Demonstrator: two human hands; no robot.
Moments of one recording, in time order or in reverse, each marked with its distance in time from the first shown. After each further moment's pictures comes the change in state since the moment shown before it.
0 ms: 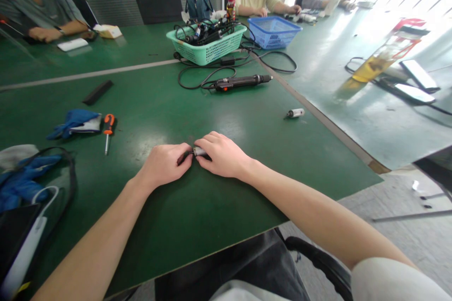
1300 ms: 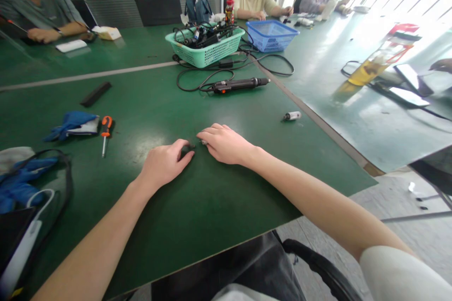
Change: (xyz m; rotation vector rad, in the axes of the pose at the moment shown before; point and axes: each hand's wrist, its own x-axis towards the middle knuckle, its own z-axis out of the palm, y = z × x) left_hand 0.010 0.007 0.003 0.086 -0.013 -0.206; right_hand 0.011 0.035 -0.021 -0.130 -0.077 -0.106
